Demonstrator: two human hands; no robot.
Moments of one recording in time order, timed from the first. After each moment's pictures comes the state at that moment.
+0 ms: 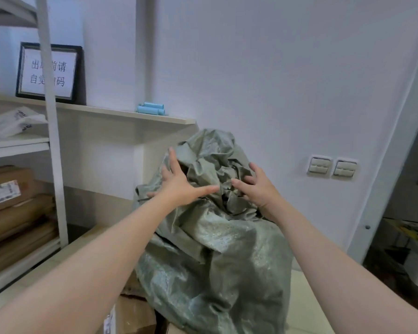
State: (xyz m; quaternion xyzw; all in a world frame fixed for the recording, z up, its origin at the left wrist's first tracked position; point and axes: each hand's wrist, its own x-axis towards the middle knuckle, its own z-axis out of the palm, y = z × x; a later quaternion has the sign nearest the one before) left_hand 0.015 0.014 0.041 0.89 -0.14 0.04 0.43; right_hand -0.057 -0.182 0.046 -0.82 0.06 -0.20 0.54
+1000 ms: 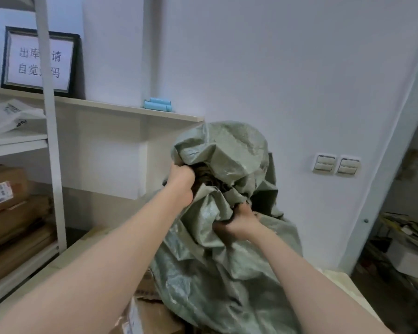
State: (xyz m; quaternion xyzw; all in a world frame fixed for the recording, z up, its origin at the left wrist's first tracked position) left_hand 0.071 0.052 0.047 0.46 -0.03 -0.11 0.88; right_hand -0.005 -0.102 -0.029 -0.94 0.13 -0.06 0.31
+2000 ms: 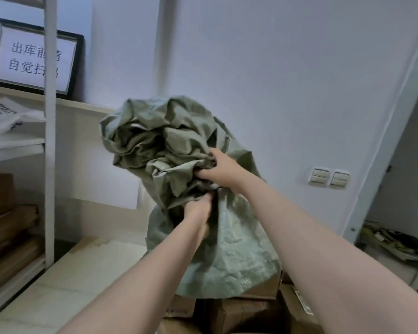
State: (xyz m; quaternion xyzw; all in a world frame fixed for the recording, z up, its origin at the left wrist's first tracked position) left_hand 0.084 0.073 0.000 0.53 -0.01 -0.18 0.83; right_hand 0.050 0.019 0.104 -0.93 0.06 -0.18 0.32
